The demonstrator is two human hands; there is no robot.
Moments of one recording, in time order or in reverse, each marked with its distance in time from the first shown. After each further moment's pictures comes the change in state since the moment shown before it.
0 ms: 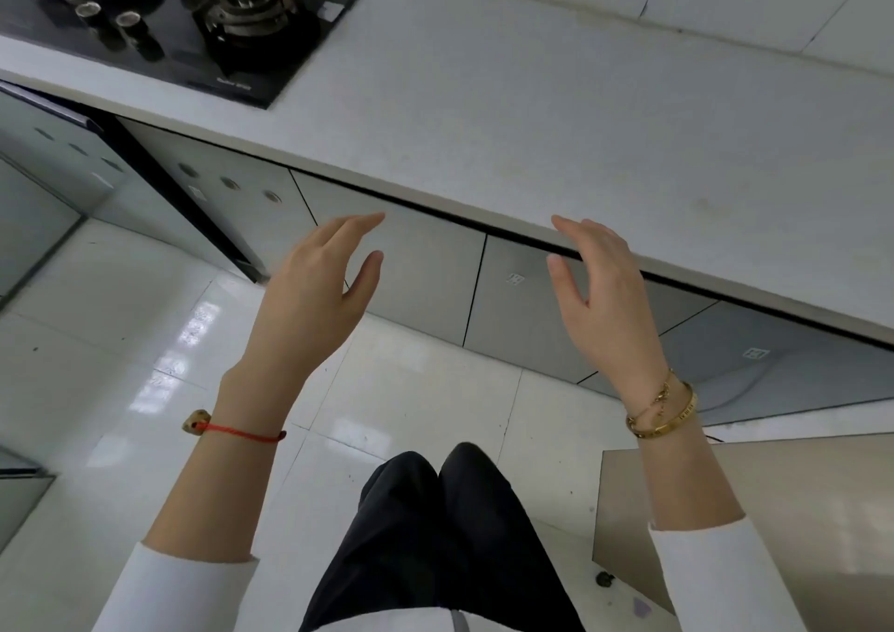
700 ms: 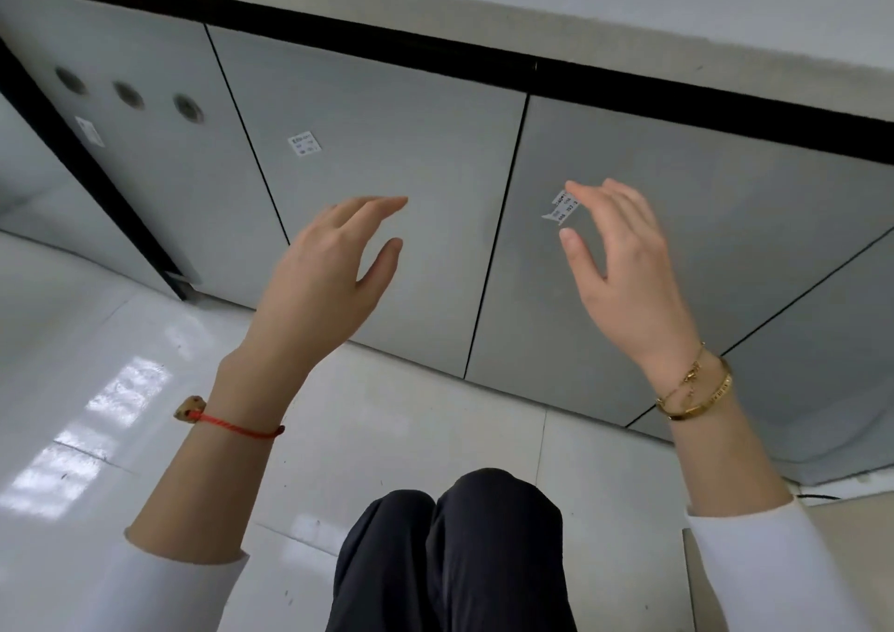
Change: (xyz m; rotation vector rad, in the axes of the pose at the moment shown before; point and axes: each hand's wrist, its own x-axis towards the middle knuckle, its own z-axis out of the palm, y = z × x) left_hand -0.045 -0.168 0.267 0.013 0.129 0.201; right_hand -0.022 0.184 0.249 -0.176 0.236 -0.218
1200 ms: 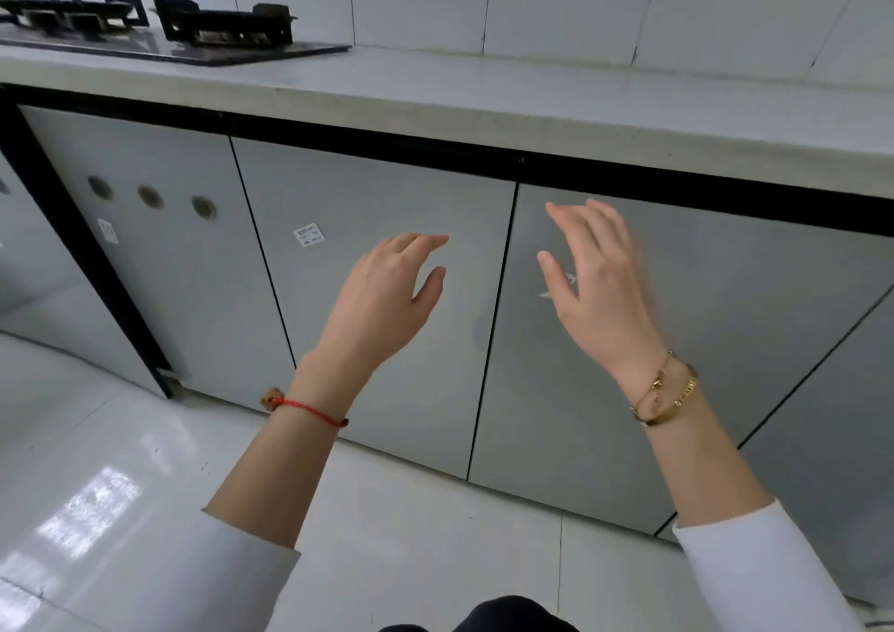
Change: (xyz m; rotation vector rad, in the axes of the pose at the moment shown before) left_hand 0.065 -0.007 0.049 0.030 0.101 0.125; right_hand 0.044 0.003 0.022 -0.148 0.227 -0.123
